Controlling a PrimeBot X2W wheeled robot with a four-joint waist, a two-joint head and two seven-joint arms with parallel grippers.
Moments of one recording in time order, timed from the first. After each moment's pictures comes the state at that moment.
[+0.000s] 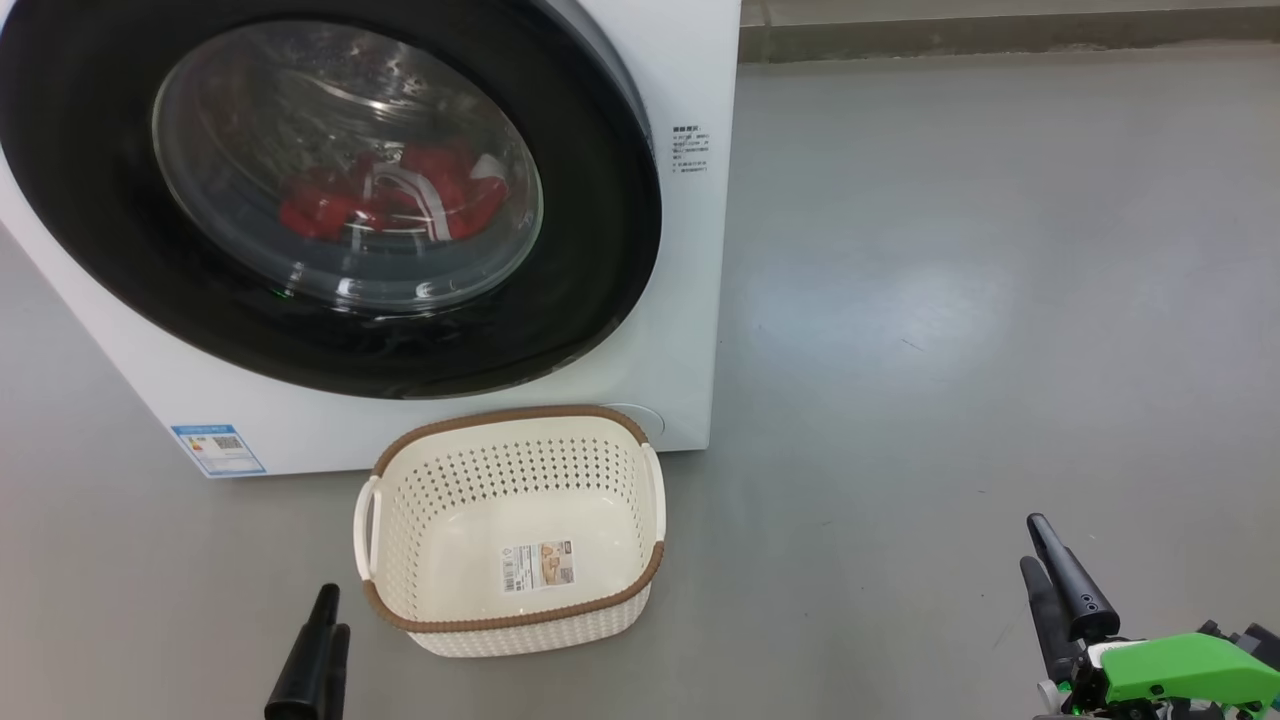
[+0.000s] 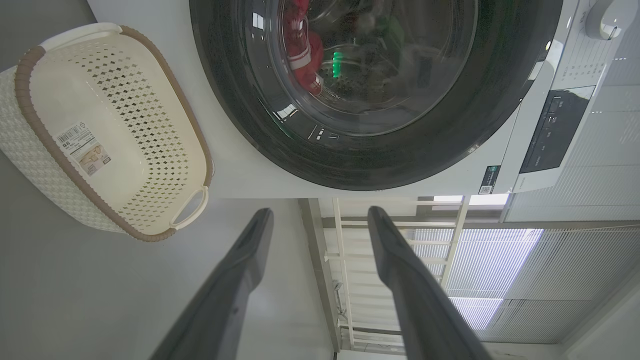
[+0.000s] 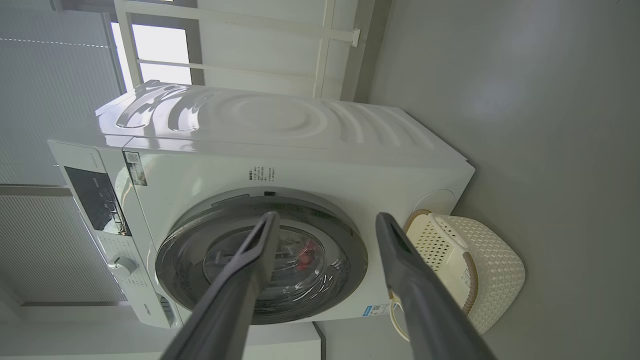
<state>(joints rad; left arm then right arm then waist) -0.01 0.03 0.06 0.31 -1.57 -0.13 0.07 0.00 -0.03 -0.08 0.33 1.59 0.12 0.07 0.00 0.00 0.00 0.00</state>
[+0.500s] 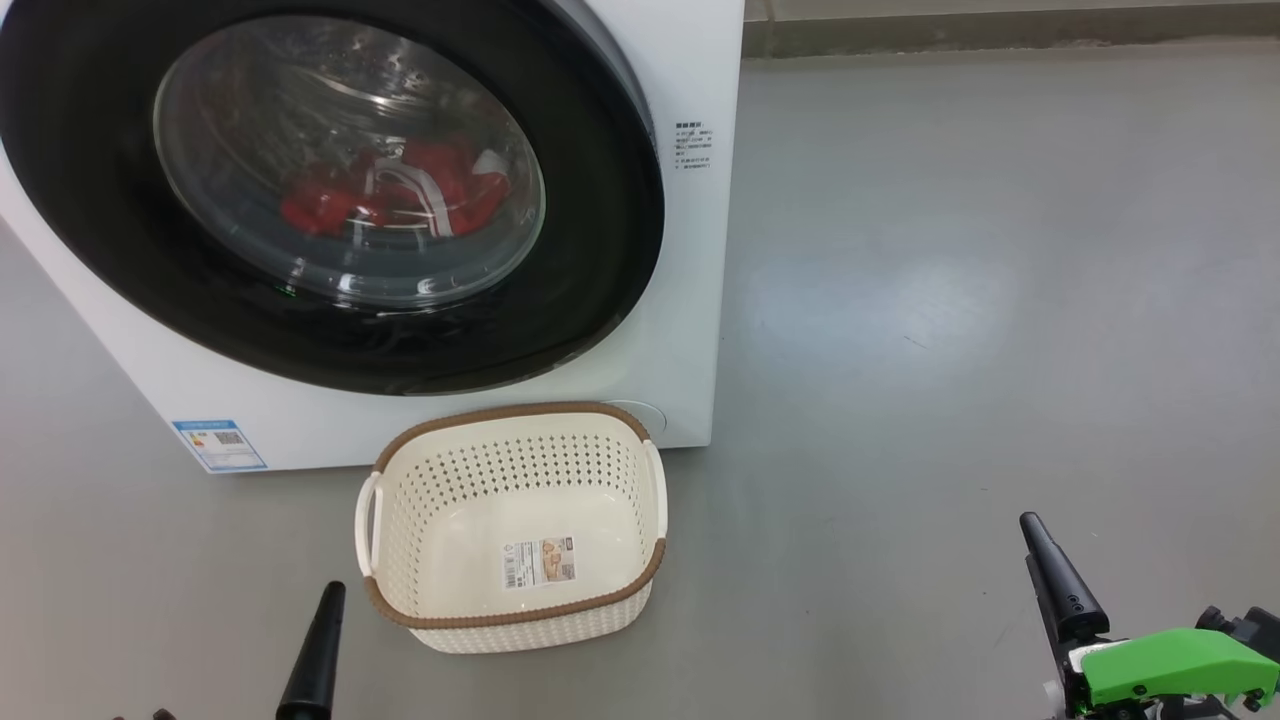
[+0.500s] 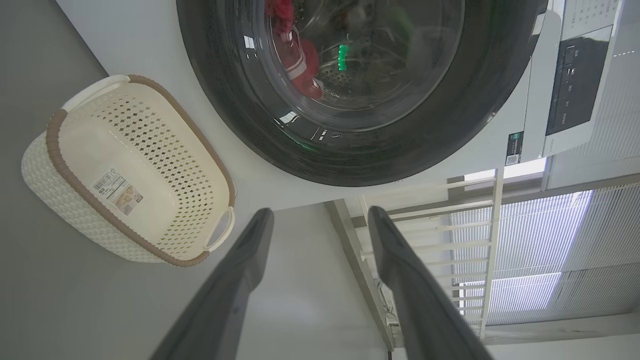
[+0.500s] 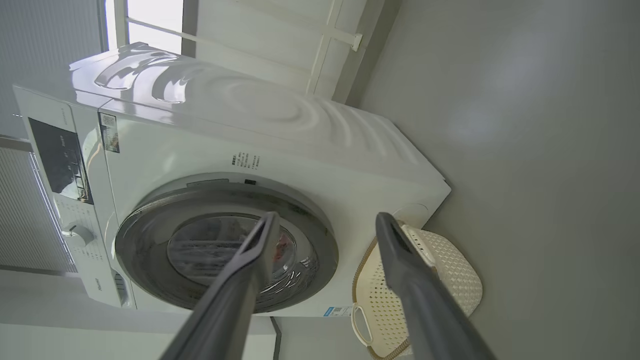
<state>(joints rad) 0.00 0.03 0.05 0.28 -1.37 -0.13 0.03 0.00 -0.05 -0.05 0.32 1.46 0.12 0.03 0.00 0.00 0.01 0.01</state>
